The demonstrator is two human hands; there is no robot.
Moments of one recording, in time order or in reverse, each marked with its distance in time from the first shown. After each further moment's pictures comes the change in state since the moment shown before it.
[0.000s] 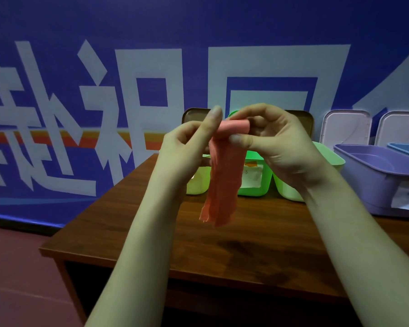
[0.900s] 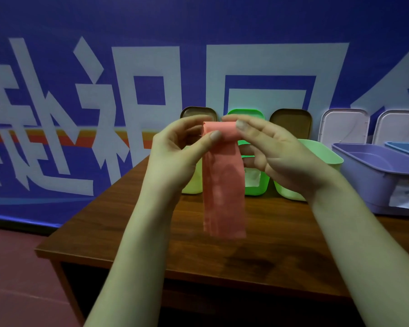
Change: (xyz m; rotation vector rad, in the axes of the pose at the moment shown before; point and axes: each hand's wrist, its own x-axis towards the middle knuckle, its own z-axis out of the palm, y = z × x) left_hand 0.003 -0.014 -0.008 -0.054 0.020 0.128; right_hand -0.006 0.004 -0.002 -0.076 -0.077 0.284
